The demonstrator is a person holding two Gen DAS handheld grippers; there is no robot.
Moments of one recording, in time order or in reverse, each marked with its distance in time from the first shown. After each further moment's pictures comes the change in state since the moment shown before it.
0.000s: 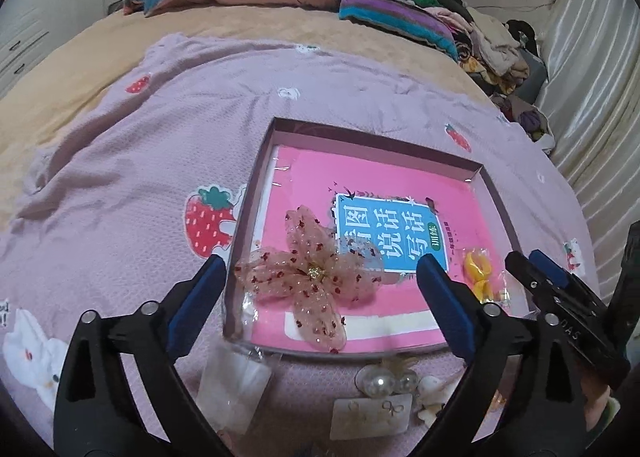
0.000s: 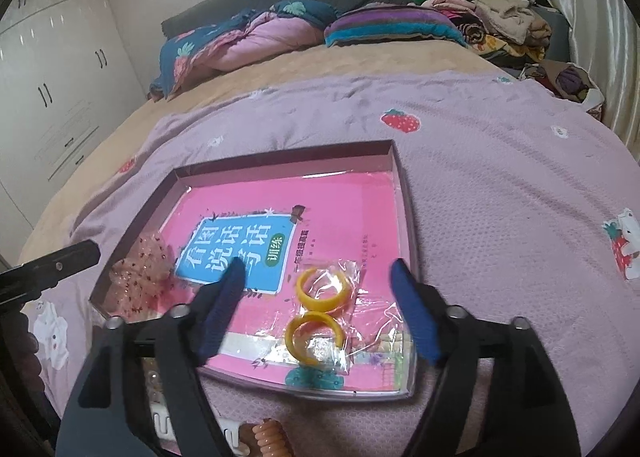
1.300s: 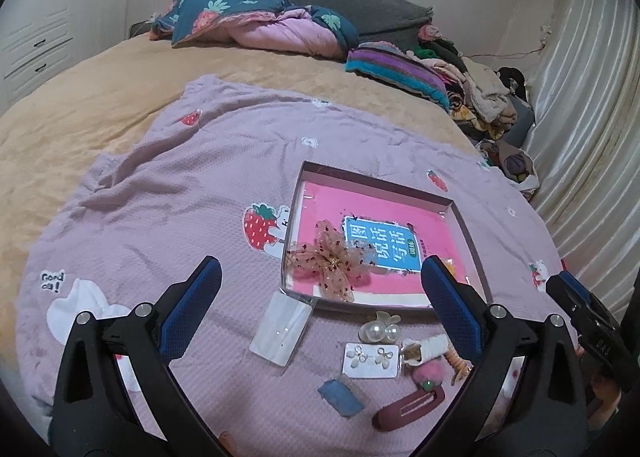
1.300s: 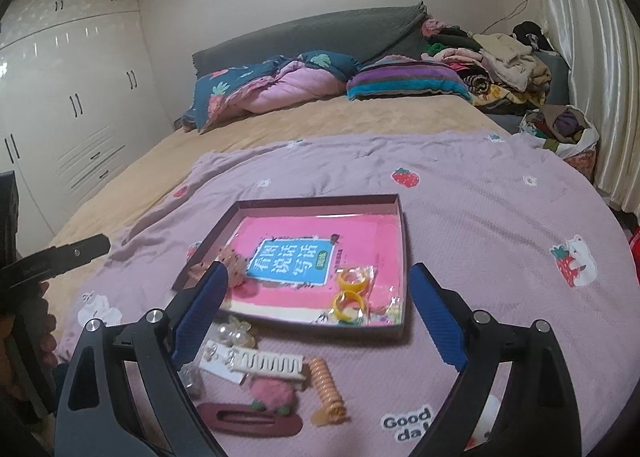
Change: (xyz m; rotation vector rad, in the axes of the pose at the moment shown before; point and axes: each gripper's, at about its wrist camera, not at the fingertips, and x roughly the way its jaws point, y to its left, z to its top) left arm -0.112 0.026 -0.029 -0.045 -0.173 -0.023; right arm -0.134 0.035 -0.017 -0.066 -0.144 0.043
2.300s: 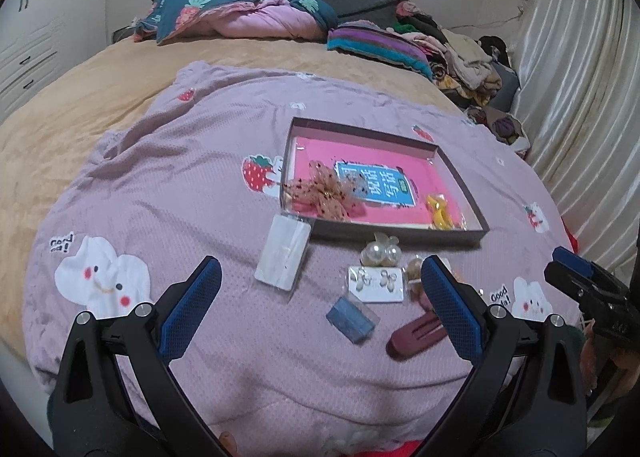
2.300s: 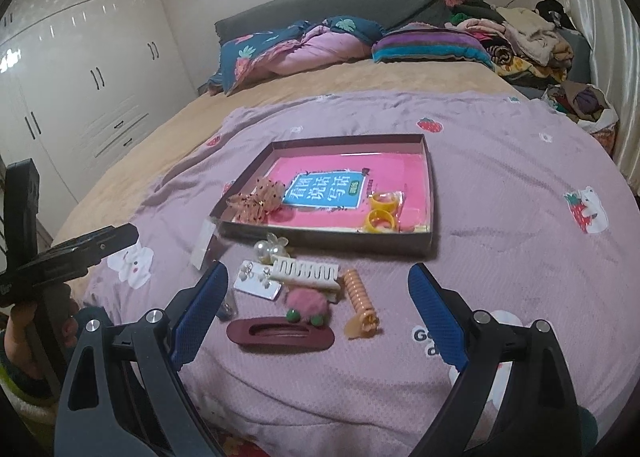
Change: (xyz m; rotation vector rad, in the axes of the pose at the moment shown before) left arm -0.026 -0.004 -0.066 0.101 0.056 -0.015; right arm -0.036 0.021 -0.057 -0.021 0.128 0.083
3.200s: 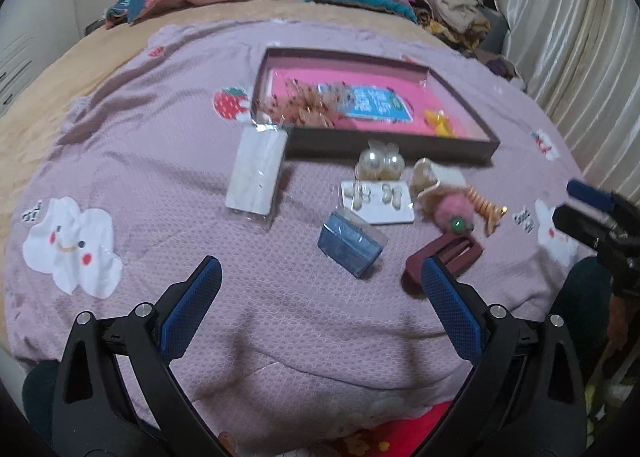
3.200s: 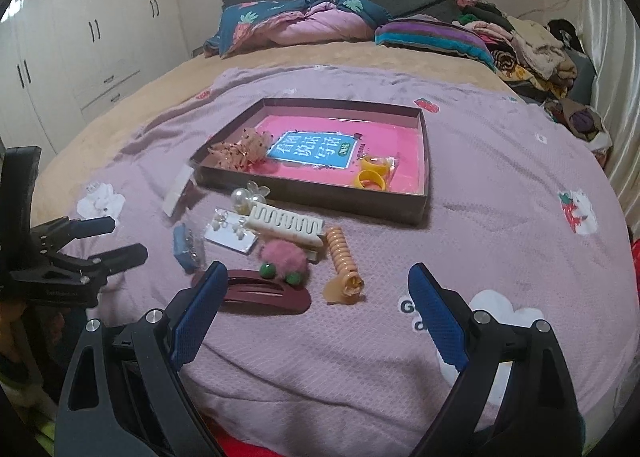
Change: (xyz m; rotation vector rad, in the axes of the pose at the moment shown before) left arm 0.050 -0.013 -0.055 0.115 0.152 0.002; right arm 0.026 0.006 -0.031 -0.131 0.083 -0.092
